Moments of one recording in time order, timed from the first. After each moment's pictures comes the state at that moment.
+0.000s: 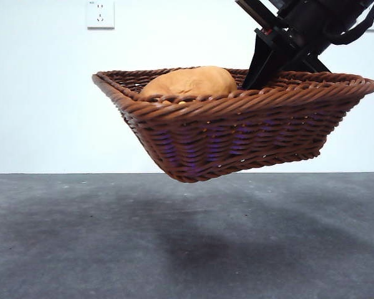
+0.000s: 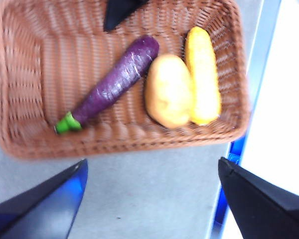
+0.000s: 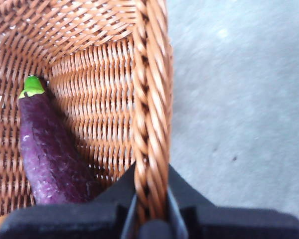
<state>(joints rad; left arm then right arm) -0.76 1.22 1.62 -1.32 0.12 0.42 0.44 1.38 1.03 -0.40 -0.38 0.22</state>
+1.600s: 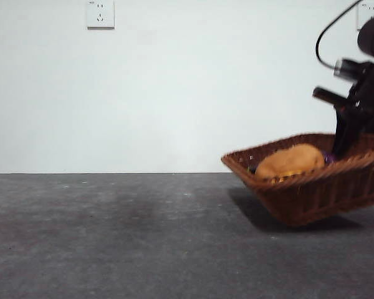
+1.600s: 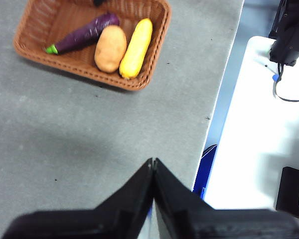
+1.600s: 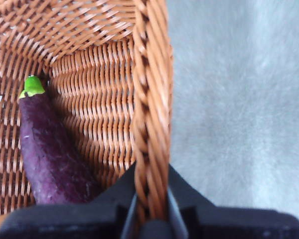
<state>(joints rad) -0.76 1.12 1.62 -1.32 0.22 0.34 0.01 1.73 1.21 -0.49 -0.34 0.11</state>
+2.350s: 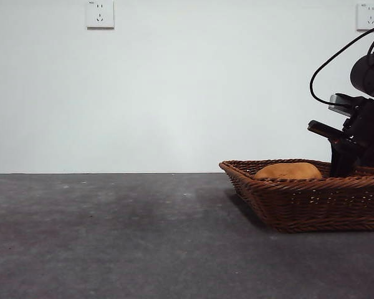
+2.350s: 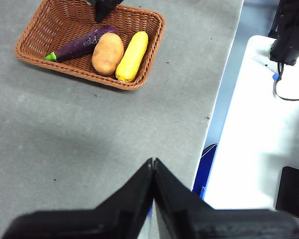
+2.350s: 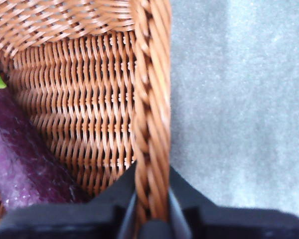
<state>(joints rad) -0.76 1.12 1.62 -1.32 0.22 0.34 0.00 1.86 1.21 -0.42 -0.34 0.11</state>
